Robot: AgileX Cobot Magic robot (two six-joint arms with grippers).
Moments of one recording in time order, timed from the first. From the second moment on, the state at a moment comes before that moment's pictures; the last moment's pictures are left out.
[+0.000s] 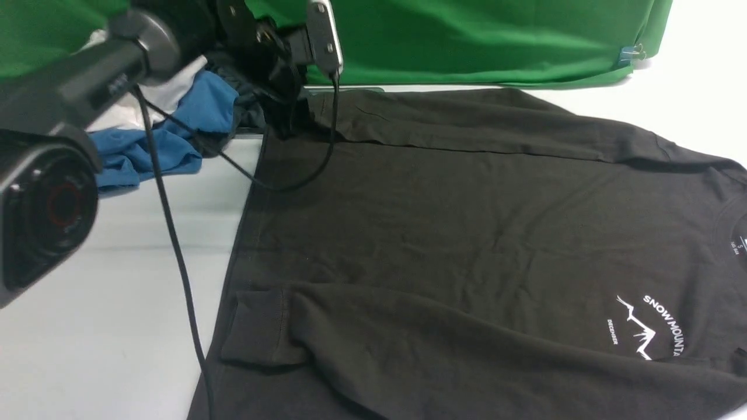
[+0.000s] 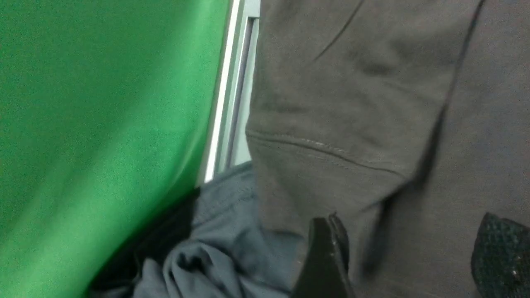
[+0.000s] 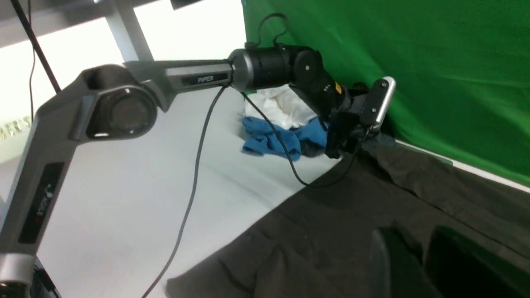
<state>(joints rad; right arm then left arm) 1.21 0.56 -0.99 -0.60 0.88 0.66 -0.17 2.30 -2.00 -0.16 0.67 1.37</state>
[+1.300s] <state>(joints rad) 1.21 0.58 -0.99 -0.63 0.87 0.66 -0.17 2.23 -2.00 -0.15 0.81 1.17</state>
